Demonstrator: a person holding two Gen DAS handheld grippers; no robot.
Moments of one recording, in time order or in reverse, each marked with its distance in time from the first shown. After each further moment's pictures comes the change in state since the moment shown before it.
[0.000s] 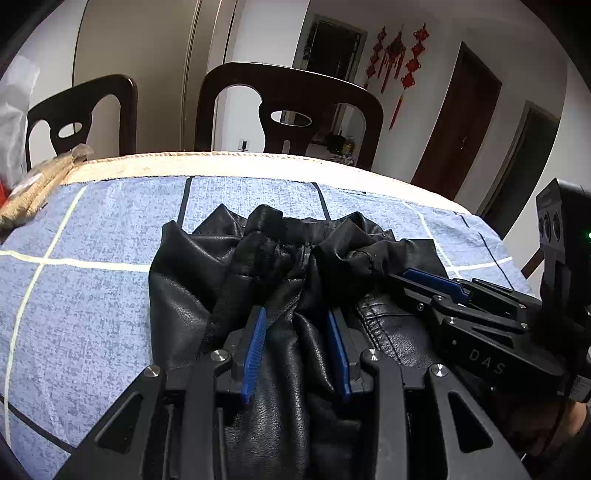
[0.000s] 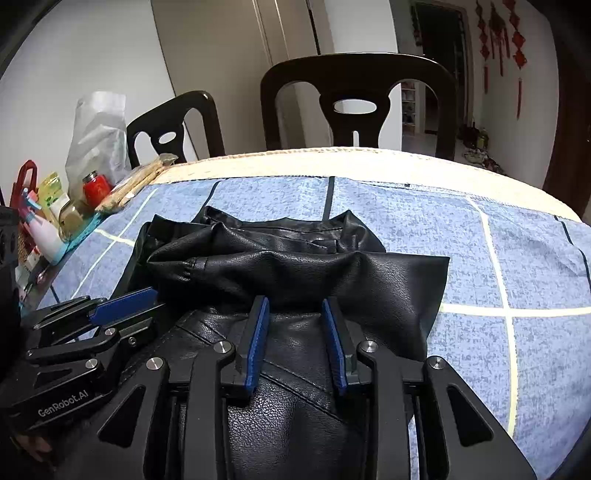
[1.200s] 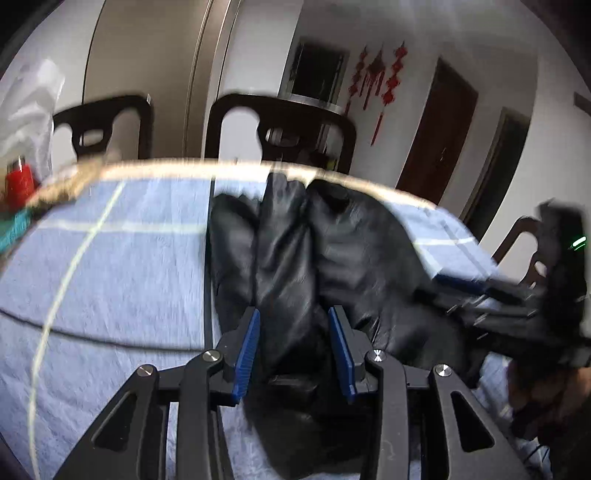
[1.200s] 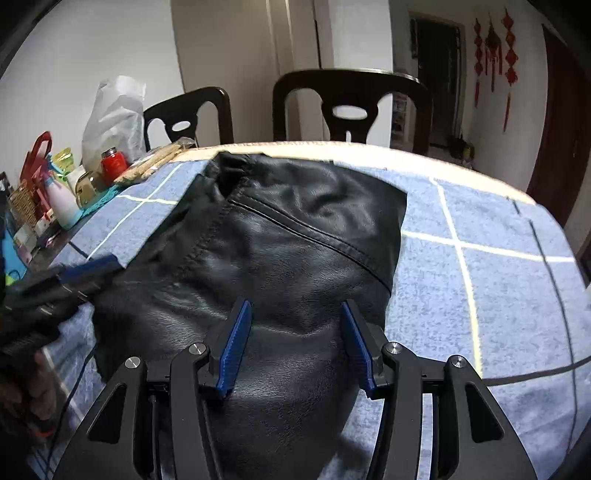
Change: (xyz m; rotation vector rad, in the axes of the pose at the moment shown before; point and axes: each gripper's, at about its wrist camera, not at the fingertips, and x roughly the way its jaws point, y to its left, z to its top) left arm -0.082 0.020 -0.065 0.006 -0.044 -0.051; right arm -0.079 0.040 -0.064 -0.067 -0.022 -0.068
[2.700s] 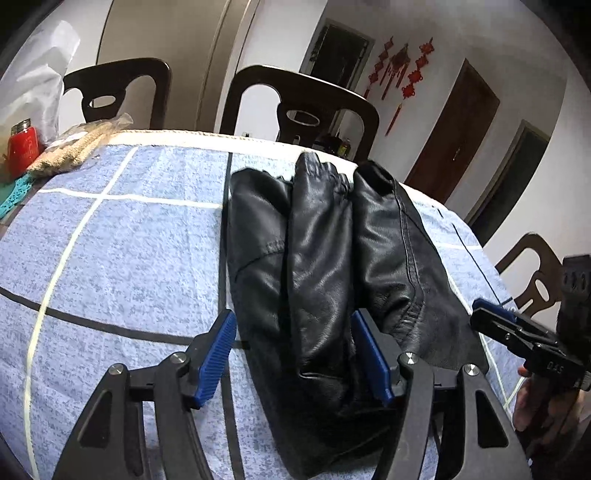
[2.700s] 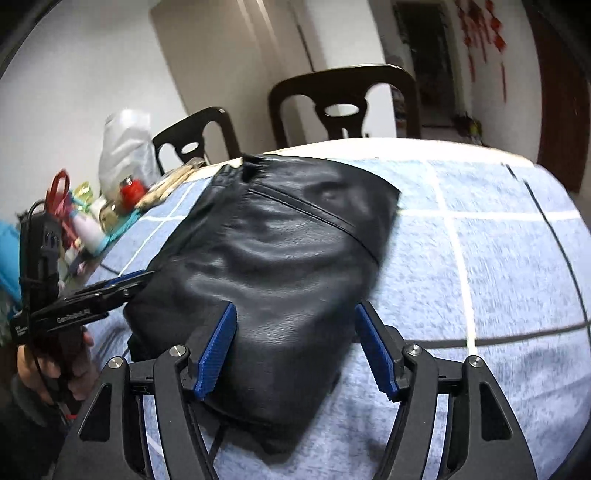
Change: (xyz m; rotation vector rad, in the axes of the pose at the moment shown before) left arm 0.000 0.025 0.013 -0.093 0.047 -0.008; right arm -0.030 -0.041 -0.015 0.169 -0.005 0.135
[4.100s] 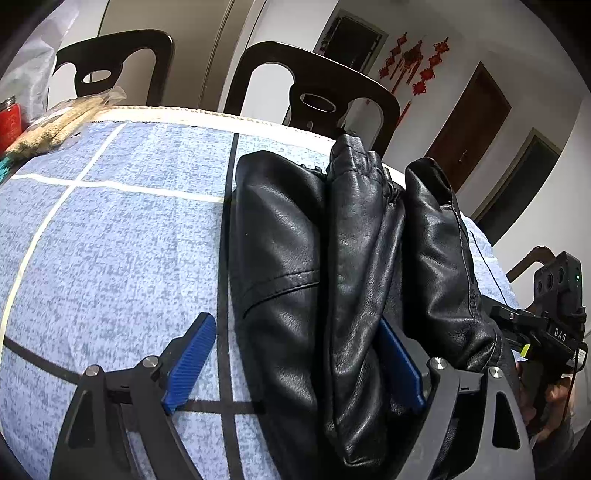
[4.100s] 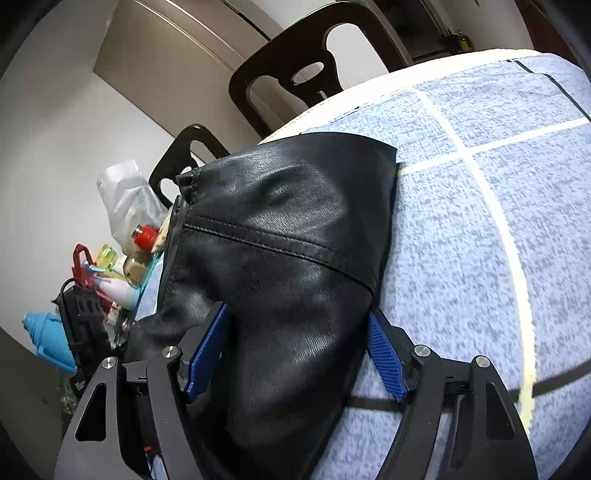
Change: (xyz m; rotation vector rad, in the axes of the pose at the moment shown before) left arm 0.056 0.015 0.014 -0.045 0.056 -0.027; right arm 0.061 -0.060 0.020 0.303 0.089 0.223
